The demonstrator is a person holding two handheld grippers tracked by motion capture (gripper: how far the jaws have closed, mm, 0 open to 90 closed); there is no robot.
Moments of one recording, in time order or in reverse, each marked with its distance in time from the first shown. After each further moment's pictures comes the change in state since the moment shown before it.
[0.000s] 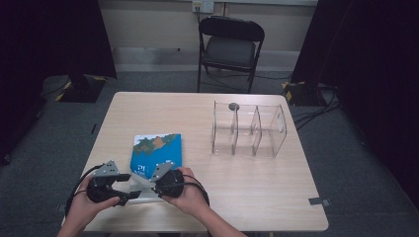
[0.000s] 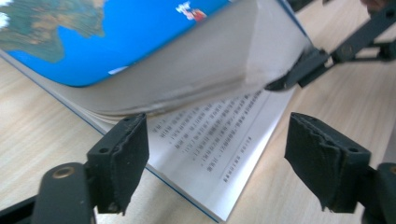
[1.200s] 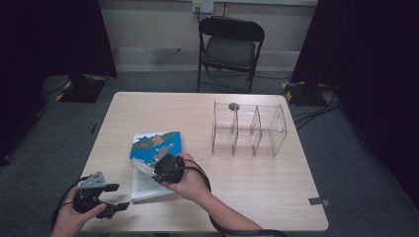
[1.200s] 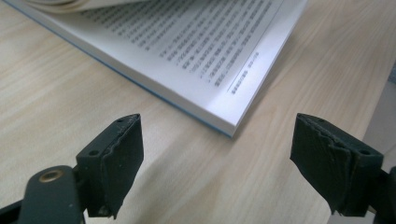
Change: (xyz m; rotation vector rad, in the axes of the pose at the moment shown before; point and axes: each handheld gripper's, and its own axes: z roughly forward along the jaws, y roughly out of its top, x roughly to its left) left arm 0.002 -0.039 -0.020 0.006 -0.007 -0.025; right arm -0.026 0.031 -0.026 0.042 0.040 0.046
